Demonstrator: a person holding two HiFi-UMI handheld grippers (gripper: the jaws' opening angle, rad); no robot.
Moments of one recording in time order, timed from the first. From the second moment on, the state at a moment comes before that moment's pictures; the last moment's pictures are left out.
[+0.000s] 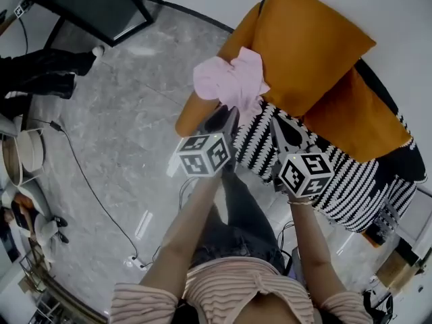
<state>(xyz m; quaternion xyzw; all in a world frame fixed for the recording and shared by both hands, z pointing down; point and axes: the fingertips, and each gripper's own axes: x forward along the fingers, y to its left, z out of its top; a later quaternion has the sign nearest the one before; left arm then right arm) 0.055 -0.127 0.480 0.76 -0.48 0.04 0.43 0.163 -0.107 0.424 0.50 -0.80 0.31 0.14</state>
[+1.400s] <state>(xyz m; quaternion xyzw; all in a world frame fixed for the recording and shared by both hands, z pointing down) 0.060 -0.106 0.292 0.88 -0.45 0.07 0.15 0.164 -0.092 0.262 0.49 -0.86 0.16 0.00</state>
